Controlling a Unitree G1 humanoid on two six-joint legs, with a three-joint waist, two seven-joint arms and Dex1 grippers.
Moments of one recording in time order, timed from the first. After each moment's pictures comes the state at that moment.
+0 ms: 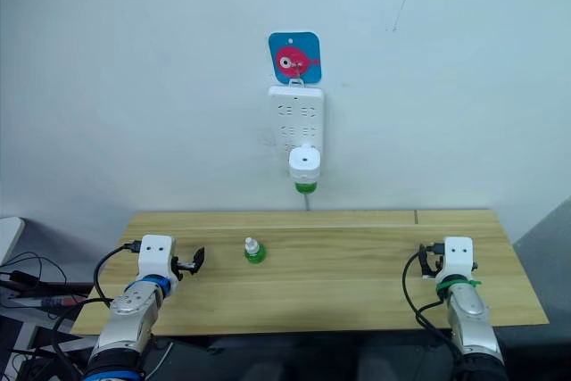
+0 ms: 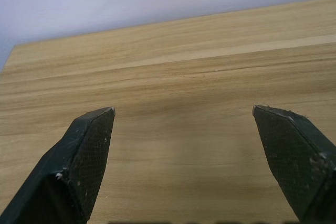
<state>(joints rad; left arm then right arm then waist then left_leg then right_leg) -0.13 0.38 0.22 0.55 -0.07 0.02 -0.25 -0.07 -0.28 -0.19 0.45 0.10 -0.03 0.15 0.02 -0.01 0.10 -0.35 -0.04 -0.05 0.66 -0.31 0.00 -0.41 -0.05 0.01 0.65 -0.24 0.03</state>
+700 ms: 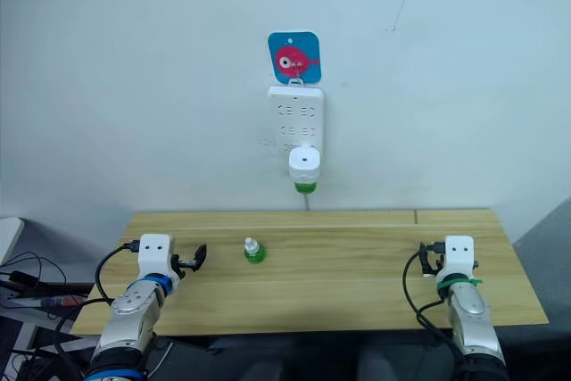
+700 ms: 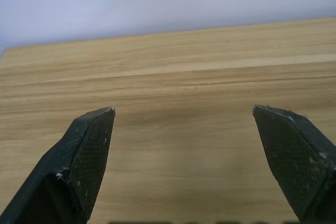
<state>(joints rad) -0.13 0.37 0.24 0.56 -0.12 0.00 -0.28 -0.06 -0.28 -0.19 0.42 0.10 -0.03 0.15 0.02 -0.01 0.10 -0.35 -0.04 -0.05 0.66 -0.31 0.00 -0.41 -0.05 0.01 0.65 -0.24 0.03</state>
